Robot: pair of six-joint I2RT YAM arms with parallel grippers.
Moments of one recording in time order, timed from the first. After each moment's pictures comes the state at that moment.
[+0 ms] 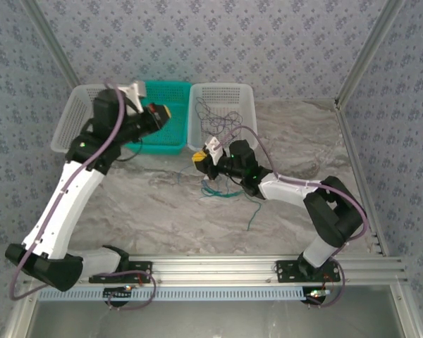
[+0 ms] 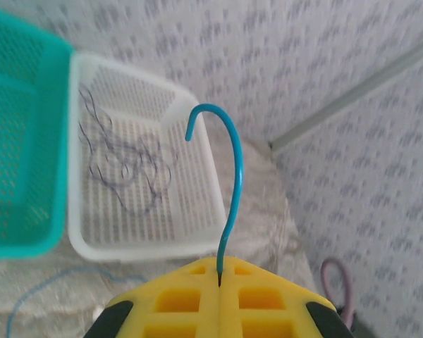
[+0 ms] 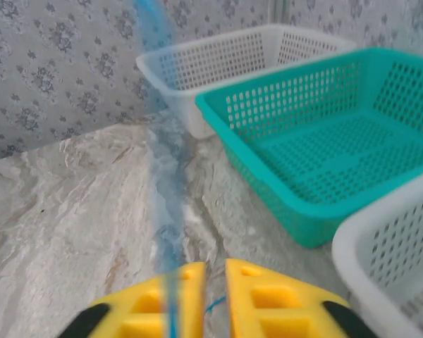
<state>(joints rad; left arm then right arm) -0.39 1.24 1.53 -0.63 0.22 -0.68 0.71 1.64 0.88 0.52 -0.39 -0.03</state>
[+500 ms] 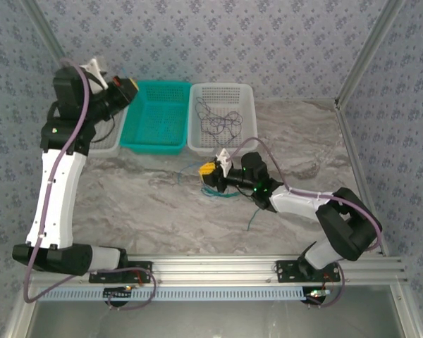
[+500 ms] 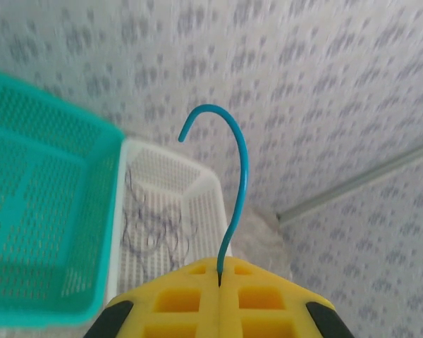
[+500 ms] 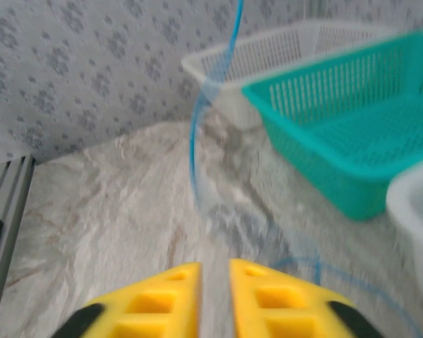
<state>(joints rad) -0.13 1.33 1.76 -0.67 0.32 -0.69 0.71 1.50 0.67 0.61 -0.49 0.05</state>
